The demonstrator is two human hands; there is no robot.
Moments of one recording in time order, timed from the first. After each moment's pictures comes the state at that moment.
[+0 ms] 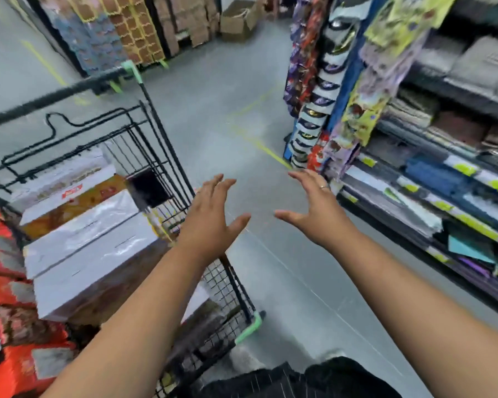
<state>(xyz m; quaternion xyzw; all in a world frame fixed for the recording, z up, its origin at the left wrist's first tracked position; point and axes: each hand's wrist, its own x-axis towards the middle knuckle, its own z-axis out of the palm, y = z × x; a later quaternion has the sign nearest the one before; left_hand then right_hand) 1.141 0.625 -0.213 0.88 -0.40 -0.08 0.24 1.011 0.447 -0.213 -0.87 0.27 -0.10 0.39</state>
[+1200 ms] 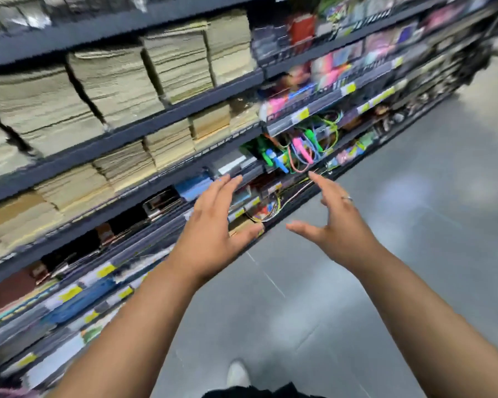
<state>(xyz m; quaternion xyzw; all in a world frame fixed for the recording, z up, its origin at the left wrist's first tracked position) 0.486 0.061 -0.137 0.32 -0.89 -0.24 0.19 0.290 0.185 -0.146 -0.47 0.76 -0.40 0.18</state>
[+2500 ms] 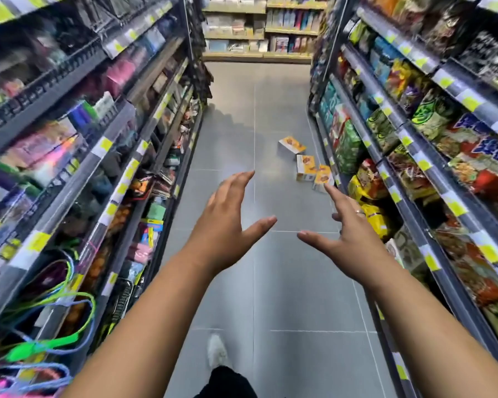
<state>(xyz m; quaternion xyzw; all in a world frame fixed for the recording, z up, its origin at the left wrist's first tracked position) -0.345 0.121 -0.129 -0.11 -0.92 -0.36 0.09 -0.345 0.351 -0.136 -0.04 0.91 -0.42 0.01</state>
